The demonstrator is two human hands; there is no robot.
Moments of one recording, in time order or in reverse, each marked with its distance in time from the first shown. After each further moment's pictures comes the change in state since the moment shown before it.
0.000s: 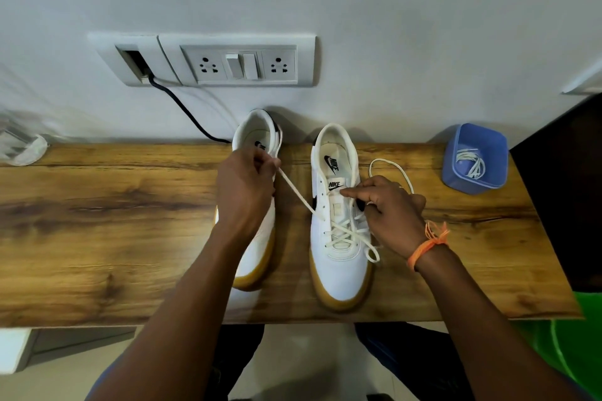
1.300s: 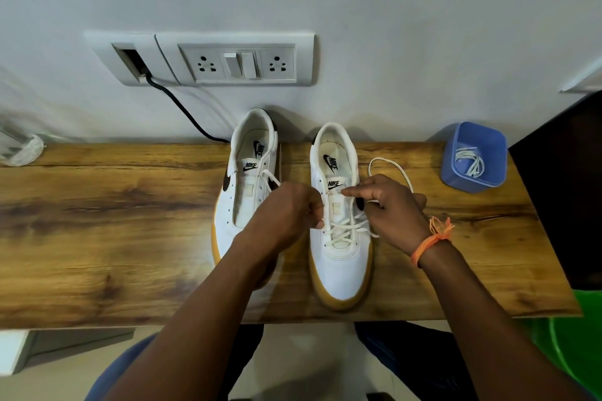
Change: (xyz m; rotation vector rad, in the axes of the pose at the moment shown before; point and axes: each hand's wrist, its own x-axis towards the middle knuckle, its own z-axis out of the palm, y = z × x) left_hand -0.011 -0.005 0.034 0.354 -0.657 0.307; right_hand 0.004 0.004 -0.002 0.071 0.017 0.008
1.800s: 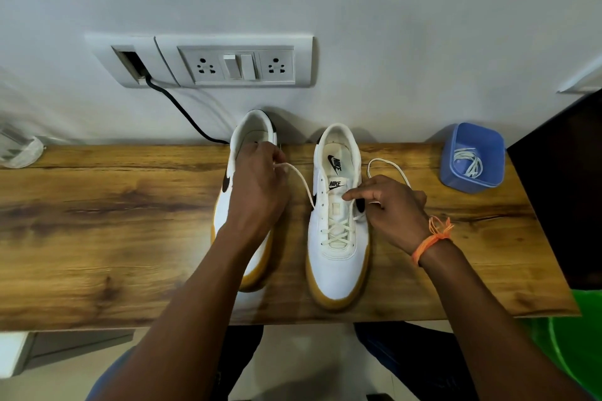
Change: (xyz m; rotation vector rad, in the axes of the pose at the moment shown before) left_hand -0.002 -0.003 -0.022 -0.103 0.630 -0.181; right_hand -0.001 -0.001 -0.007 -0.123 -0.038 -0.008
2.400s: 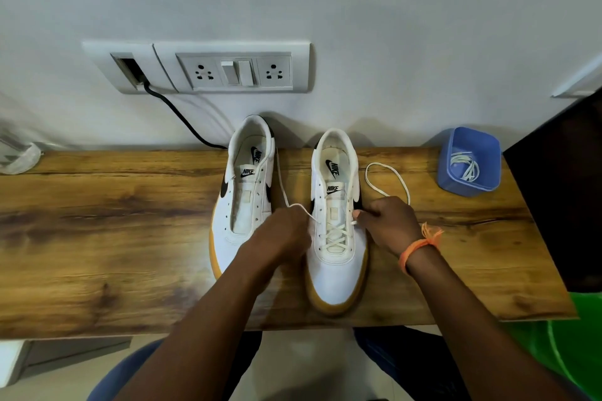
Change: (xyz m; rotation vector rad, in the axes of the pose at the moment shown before) left_hand -0.023 0.004 0.029 0.413 -0.824 0.018; right_hand 0.001 0.004 0.012 0.161 -0.045 0.319
